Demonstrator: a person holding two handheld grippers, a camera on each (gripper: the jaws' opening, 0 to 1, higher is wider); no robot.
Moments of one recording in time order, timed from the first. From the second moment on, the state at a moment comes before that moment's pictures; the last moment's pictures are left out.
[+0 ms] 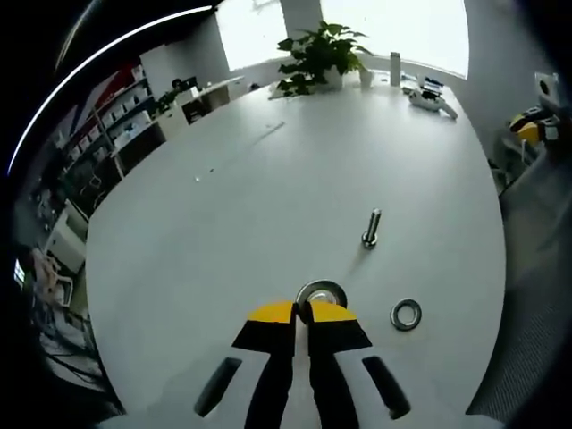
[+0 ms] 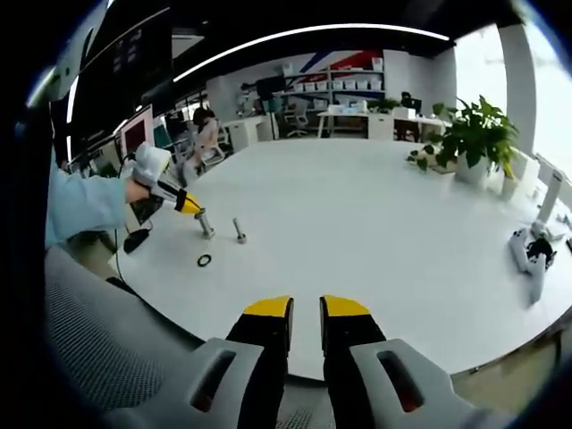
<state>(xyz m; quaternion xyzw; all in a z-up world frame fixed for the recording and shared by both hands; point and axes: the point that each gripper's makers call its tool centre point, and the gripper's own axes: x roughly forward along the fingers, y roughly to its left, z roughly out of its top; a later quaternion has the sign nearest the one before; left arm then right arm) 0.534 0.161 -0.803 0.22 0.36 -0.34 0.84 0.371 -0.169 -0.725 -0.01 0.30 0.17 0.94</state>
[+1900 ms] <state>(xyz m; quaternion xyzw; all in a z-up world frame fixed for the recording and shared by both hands) 0.466 0.106 -0.852 0.24 0.37 -0.42 0.79 0.372 -0.169 -0.724 -0.01 0.29 0.17 0.94</state>
